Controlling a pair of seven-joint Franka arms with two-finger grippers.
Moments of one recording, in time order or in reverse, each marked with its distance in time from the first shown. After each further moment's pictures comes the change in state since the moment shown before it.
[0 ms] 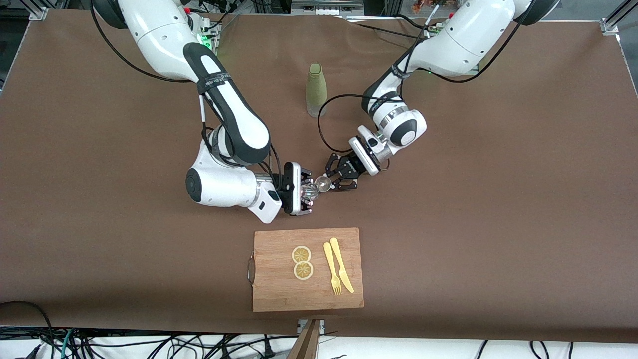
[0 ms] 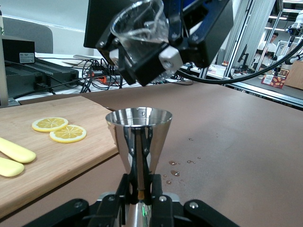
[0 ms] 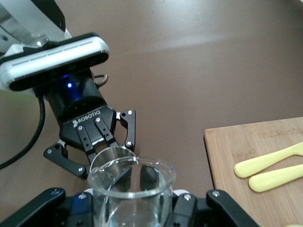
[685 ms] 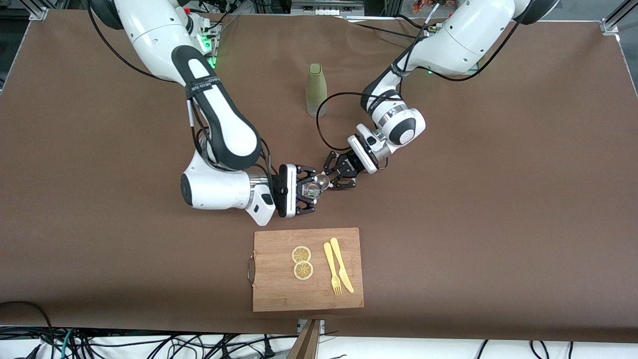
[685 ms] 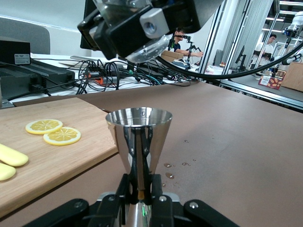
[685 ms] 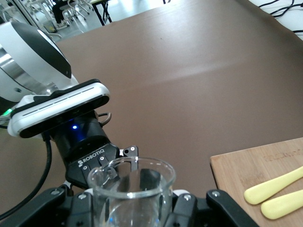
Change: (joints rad) left arm 0.000 -0.003 -0.009 -0.002 0.000 0.000 0.000; right arm -0.005 0.005 0.004 0.012 0.174 -0.014 -0.001
